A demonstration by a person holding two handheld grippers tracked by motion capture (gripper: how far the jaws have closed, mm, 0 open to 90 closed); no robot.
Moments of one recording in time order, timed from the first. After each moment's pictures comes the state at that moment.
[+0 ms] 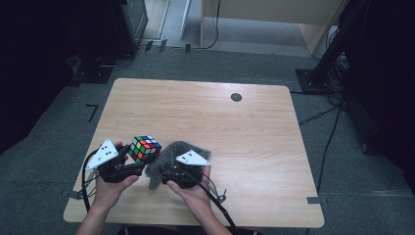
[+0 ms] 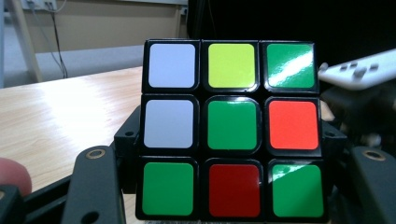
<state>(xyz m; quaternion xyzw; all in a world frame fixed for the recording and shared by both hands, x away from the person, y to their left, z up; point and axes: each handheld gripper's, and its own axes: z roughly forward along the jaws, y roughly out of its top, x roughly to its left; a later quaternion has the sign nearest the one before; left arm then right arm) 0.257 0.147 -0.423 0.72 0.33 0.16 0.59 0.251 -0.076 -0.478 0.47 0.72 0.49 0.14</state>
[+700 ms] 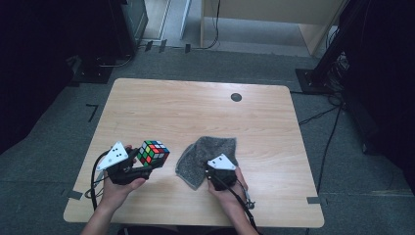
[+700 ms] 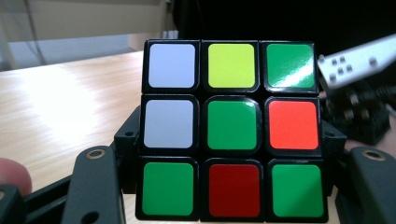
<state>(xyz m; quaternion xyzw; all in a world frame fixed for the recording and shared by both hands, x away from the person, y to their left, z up) 0.257 0.126 -0.437 0.75 0.30 0.13 0.58 0.245 -0.177 -0.498 0.48 0.76 0.36 0.25</state>
